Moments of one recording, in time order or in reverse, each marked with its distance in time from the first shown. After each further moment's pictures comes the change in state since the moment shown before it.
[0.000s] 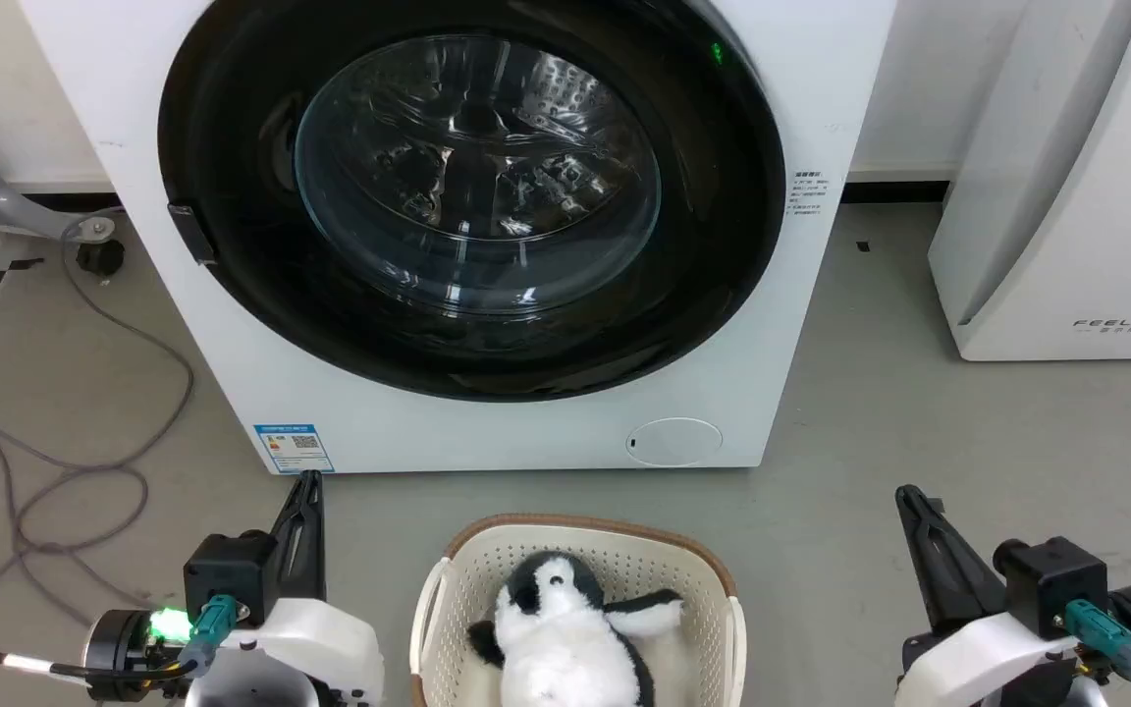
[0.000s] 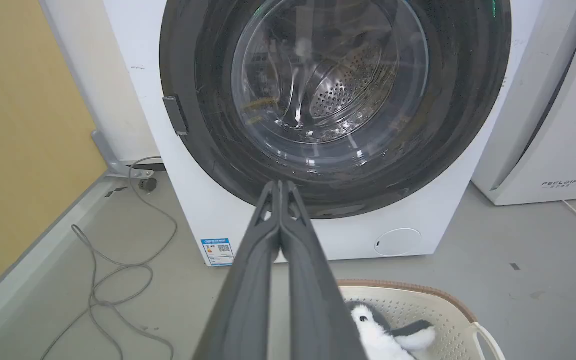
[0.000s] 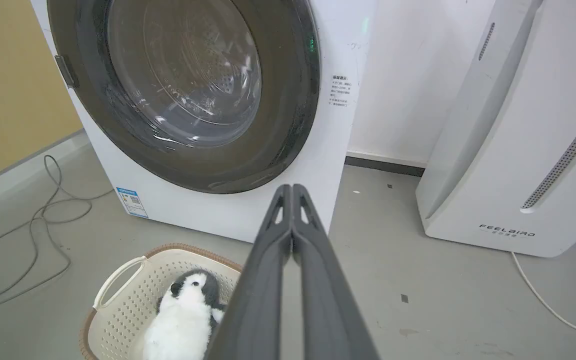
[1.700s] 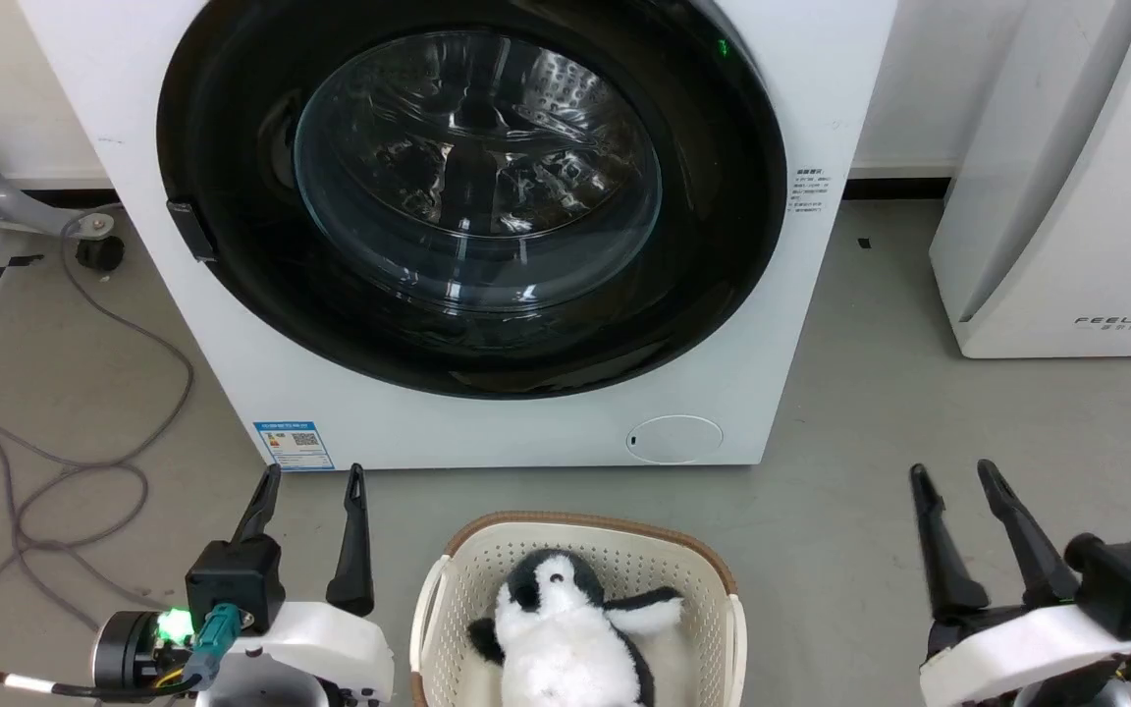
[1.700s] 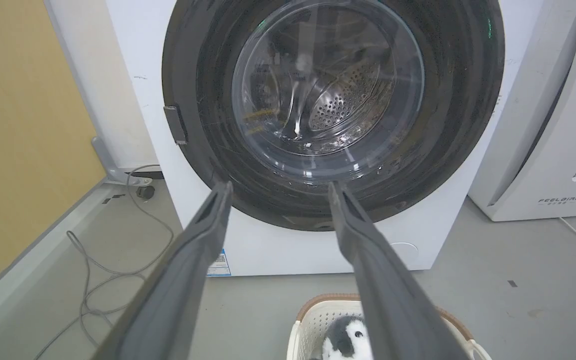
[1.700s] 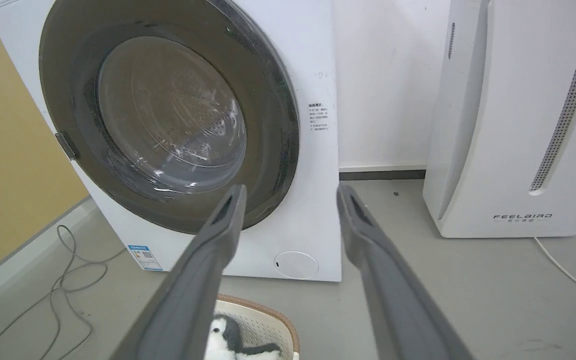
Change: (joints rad) left arm 0.000 0.000 -0.025 0.003 -0.021 0.038 -0.051; right arm 0.001 0.000 -0.026 -0.023 0.168 0.000 -0.048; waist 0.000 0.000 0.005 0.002
